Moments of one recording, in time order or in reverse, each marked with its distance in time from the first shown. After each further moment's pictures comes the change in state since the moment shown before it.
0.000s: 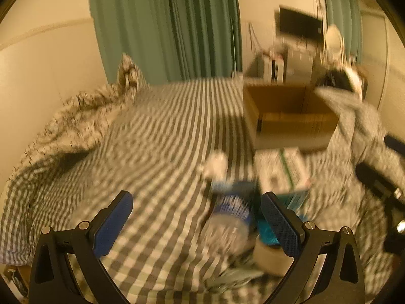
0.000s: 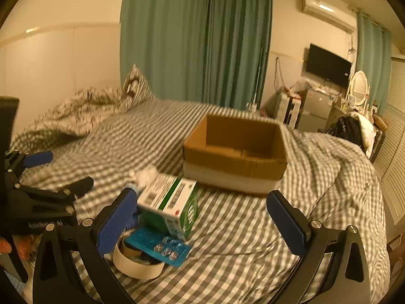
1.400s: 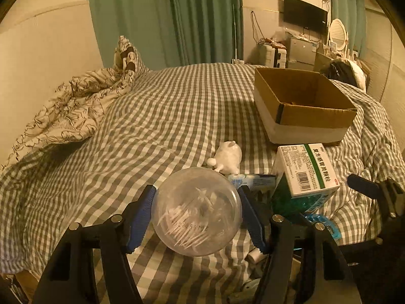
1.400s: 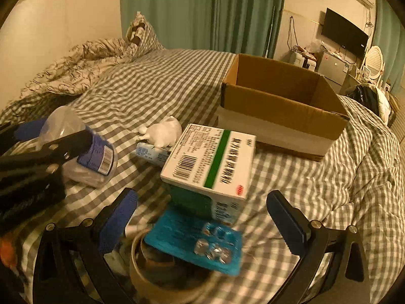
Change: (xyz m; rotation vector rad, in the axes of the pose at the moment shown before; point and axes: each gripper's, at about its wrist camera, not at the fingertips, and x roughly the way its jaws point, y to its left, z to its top) left arm 0.041 0.026 0.010 -0.020 0.060 -0.031; right arm 0.101 0.062 -0.020 0.005 0.263 0.017
